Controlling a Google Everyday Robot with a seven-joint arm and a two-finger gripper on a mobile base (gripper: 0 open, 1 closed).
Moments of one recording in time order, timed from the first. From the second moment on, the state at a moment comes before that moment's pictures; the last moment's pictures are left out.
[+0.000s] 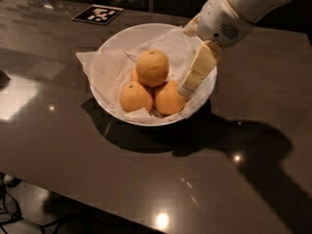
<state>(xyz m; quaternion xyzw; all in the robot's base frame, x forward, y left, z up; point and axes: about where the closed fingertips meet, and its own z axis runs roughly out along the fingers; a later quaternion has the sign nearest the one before) 0.529 -0.061 0.963 -0.64 0.71 0.14 0.26</state>
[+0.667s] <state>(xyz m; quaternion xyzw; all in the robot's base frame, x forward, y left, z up) 0.535 -0.055 0.956 -0.63 0.72 0.14 0.27</state>
